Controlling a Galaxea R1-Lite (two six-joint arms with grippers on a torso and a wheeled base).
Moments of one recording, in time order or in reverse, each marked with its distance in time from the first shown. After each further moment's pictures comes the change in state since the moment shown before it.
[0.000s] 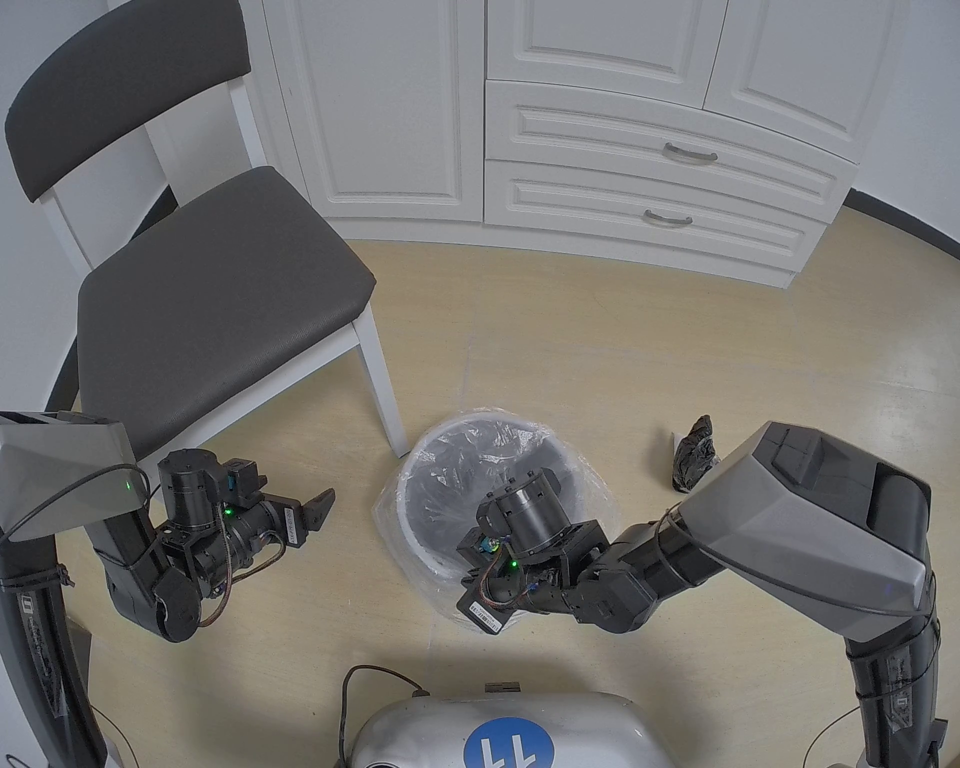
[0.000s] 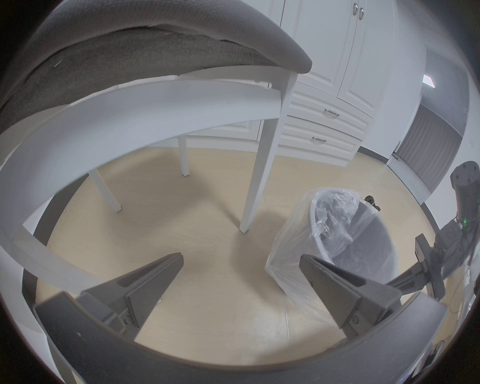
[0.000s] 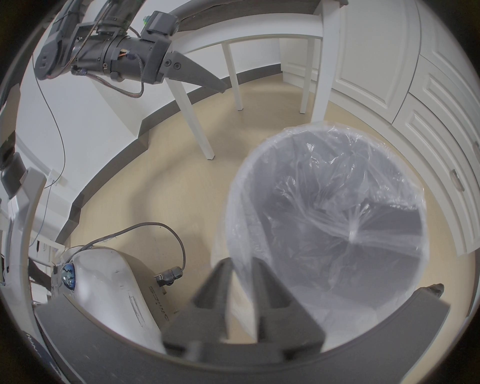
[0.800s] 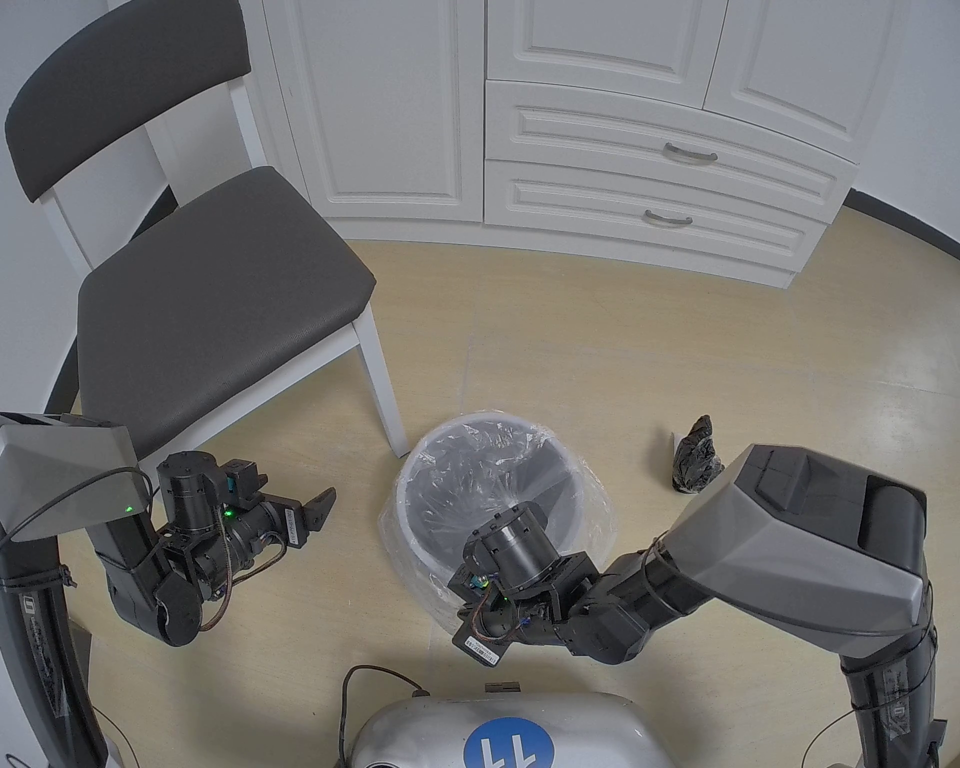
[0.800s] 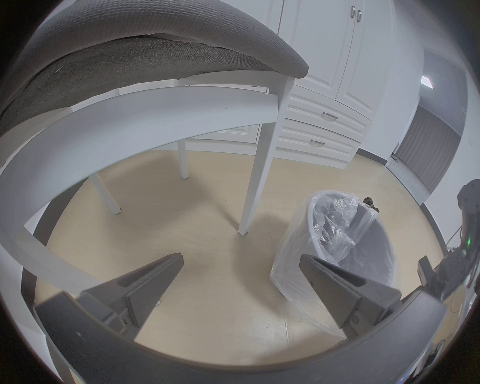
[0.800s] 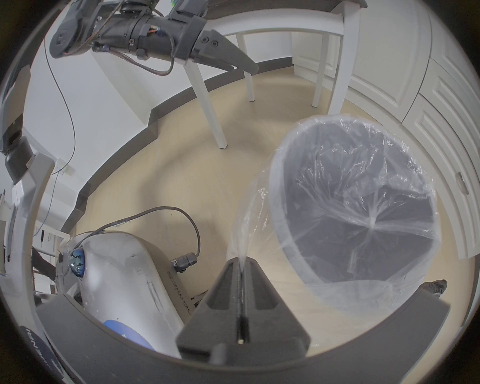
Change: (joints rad) left arm -0.006 0.006 0.015 -0.044 0.000 -0.001; right arm 0.050 0.001 0.071 -0.013 -0.012 -0.002
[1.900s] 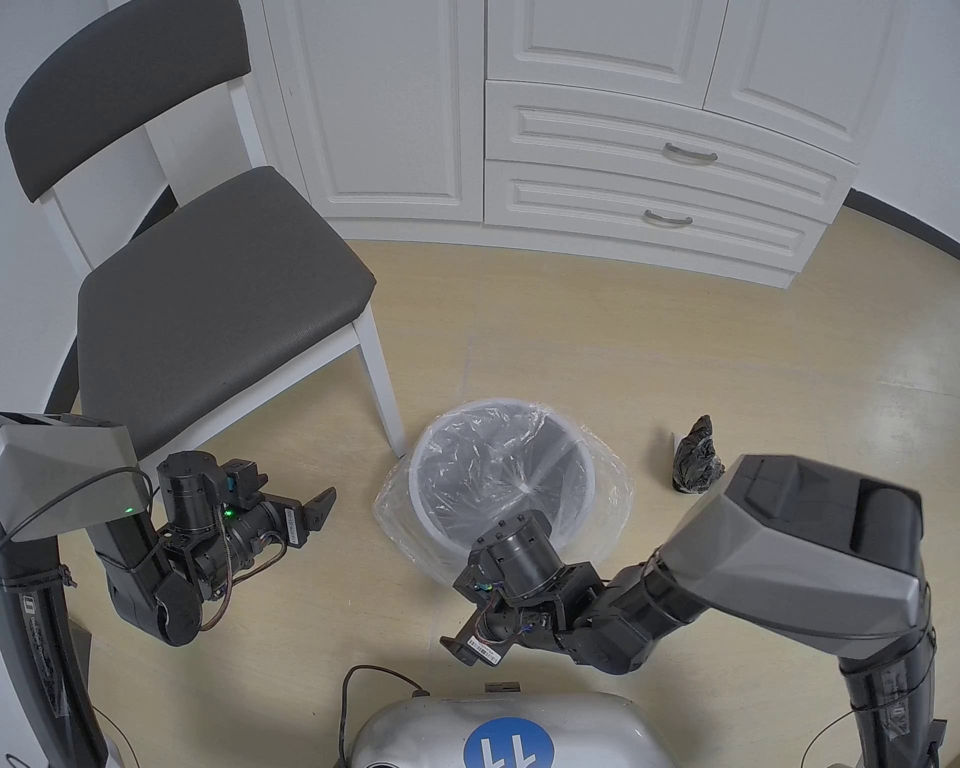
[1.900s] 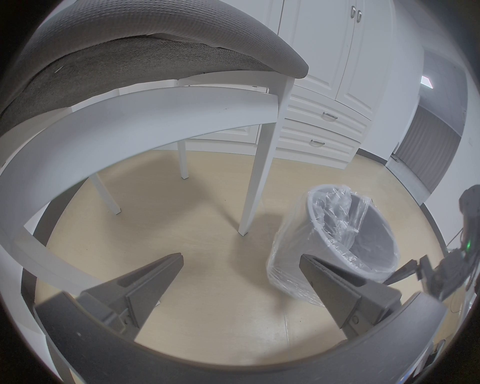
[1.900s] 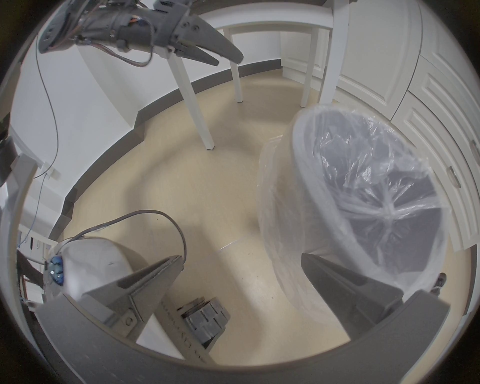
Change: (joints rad) left arm 0.000 0.001 -0.001 -0.001 0.000 0.000; right arm 0.001 0.016 0.038 -0.099 -0.061 0.018
